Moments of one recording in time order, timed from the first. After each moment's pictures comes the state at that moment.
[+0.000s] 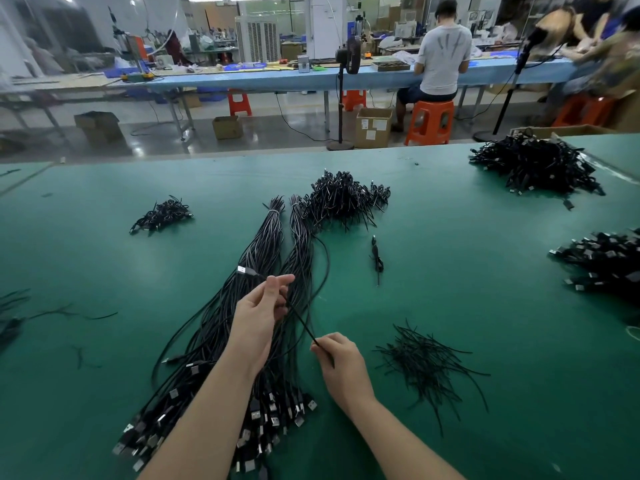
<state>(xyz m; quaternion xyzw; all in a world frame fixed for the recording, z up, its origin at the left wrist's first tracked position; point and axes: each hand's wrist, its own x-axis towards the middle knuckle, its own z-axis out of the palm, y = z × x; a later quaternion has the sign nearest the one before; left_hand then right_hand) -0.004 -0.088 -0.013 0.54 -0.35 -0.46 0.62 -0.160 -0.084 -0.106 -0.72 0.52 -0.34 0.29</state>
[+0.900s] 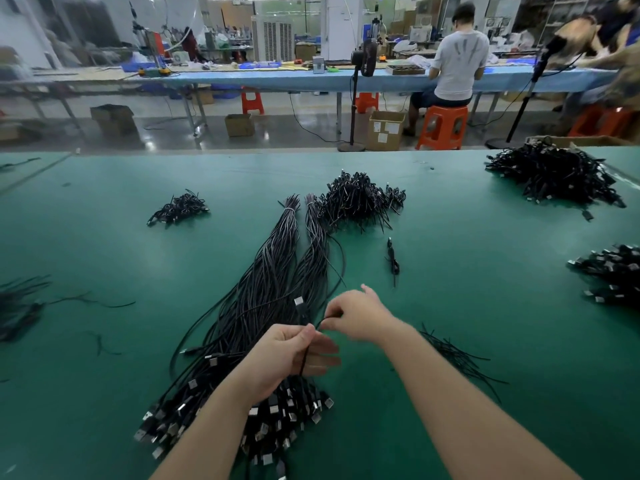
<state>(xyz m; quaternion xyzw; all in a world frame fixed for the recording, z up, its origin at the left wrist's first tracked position) 0.006 -0.040 -0.021 0.50 -0.42 -0.64 0.41 -0.155 -0.142 0.006 -0.85 0.47 -0.01 0.25</state>
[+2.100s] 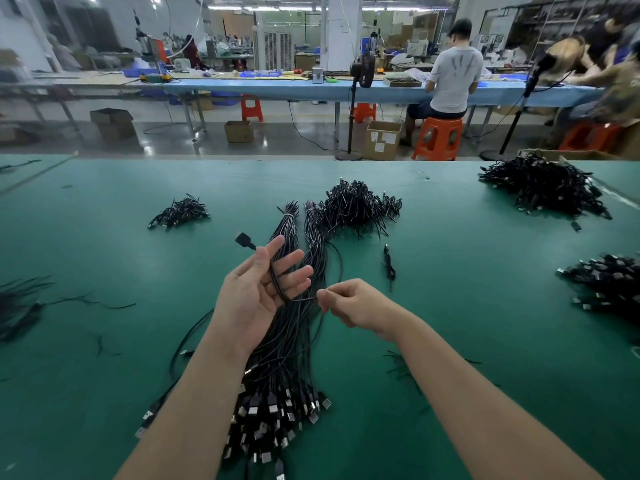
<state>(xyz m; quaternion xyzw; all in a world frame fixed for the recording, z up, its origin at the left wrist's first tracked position) 0.022 -0.061 0.065 0.36 -0.28 -0.57 0.69 -0.164 -0.122 0.046 -0.71 0.41 -0.19 0.54</state>
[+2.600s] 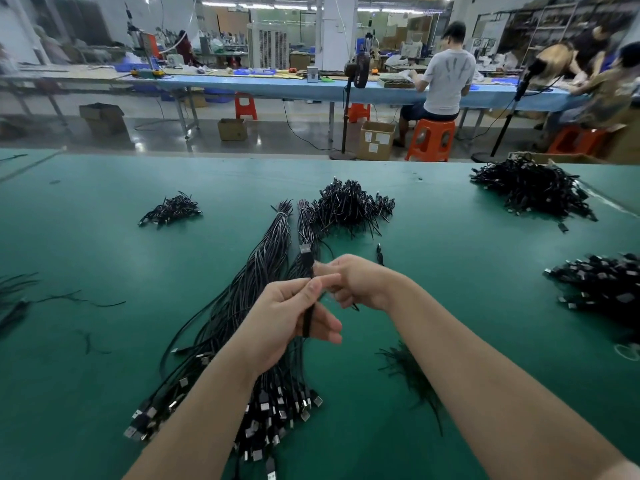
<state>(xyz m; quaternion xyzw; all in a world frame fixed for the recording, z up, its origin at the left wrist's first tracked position) -0.019 -0.031 0.073 0.42 -0.45 -0.59 0.52 -0.158 -0.145 0.084 -0.66 0.42 -0.12 0.61</state>
